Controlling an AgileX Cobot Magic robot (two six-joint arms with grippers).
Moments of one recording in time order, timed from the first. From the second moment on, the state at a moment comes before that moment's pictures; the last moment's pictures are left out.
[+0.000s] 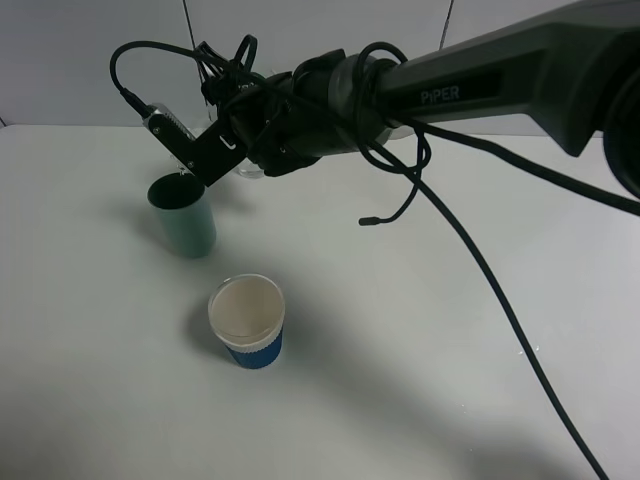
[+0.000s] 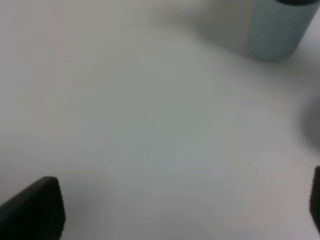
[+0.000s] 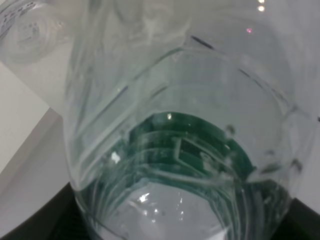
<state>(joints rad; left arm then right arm) 0.18 0.17 -0.52 -0.14 1.06 0.20 0.88 2.20 -1.59 -1.65 0.49 -0.26</state>
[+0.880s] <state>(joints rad) 0.18 0.17 -0.52 -0.14 1.06 0.20 0.88 2.20 -1.59 -1.65 0.47 -0.29</state>
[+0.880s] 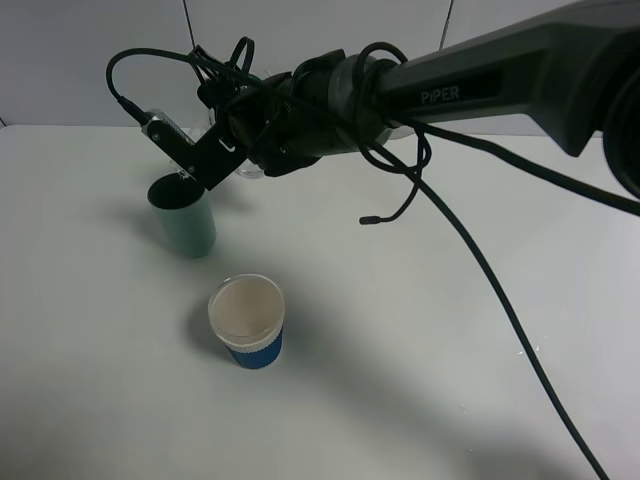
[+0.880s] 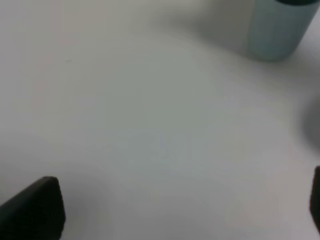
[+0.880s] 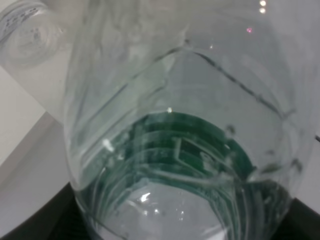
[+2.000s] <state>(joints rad) 0.18 0.17 -0.52 -0.14 1.06 0.20 0.88 2.20 -1.59 -1.73 0.47 -0.24</state>
